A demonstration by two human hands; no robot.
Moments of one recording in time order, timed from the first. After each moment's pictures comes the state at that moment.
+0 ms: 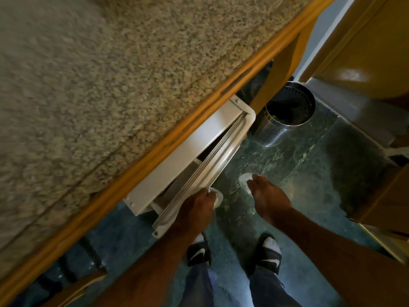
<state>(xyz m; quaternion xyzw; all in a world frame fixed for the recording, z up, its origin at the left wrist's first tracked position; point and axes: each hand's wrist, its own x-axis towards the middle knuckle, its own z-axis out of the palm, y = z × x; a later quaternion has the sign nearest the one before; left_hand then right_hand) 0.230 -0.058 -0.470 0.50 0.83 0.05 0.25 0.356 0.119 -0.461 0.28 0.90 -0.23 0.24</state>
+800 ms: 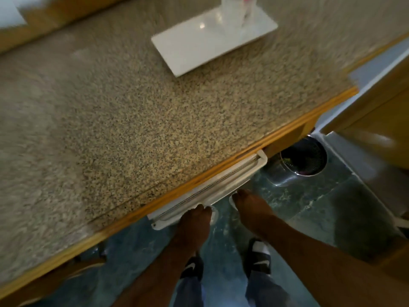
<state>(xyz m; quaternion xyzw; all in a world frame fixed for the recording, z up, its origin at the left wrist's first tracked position) 0.222 -0.043 -0.390 0.36 0.90 -0.01 0.25 0.274 0.143 -0.360 0.09 0.94 -0.19 0.28</state>
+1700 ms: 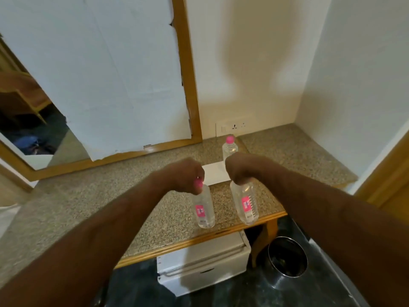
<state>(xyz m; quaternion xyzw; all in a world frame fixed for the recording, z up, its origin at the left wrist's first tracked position) 0.132 0.048 0.105 0.42 0.90 0.01 0.13 0.166 0.235 0.101 -0.09 0.98 0.08 0.17</state>
